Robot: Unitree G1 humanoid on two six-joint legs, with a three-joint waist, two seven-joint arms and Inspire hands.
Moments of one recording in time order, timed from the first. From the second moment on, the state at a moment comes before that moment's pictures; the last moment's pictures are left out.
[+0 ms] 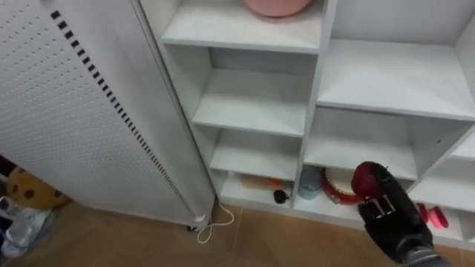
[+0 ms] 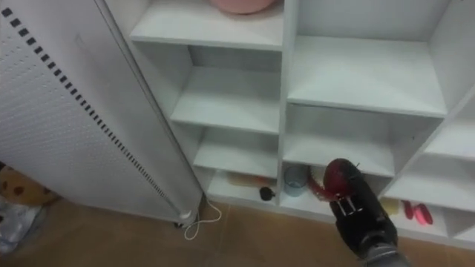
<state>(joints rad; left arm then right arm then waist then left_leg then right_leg) 0.05 0.26 -0.24 1.05 0.12 0.07 0.29 -0.68 -0.44 0.01 0.97 1.48 -0.01 -0.03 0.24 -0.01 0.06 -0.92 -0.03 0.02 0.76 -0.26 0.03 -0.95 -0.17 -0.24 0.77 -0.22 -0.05</state>
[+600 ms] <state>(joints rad) 0.11 0.31 -0.26 0.97 0.07 0.05 0.34 -0.88 -0.54 -0.04 0.97 1.60 -0.05 -0.13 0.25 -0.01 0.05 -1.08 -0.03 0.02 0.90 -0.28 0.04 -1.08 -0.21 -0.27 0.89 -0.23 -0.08</state>
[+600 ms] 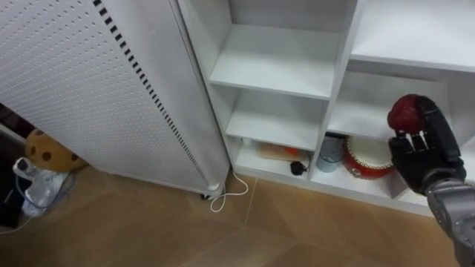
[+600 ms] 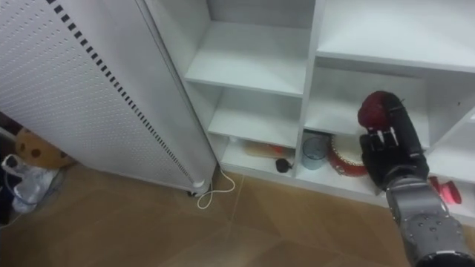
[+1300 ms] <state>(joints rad) 0.15 0.32 -0.26 0.96 0.08 0.04 0.34 -0.91 -0.56 -0.07 0.96 1.59 -0.12 -0.28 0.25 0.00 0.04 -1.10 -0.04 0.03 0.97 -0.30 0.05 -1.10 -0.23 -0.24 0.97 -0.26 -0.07</state>
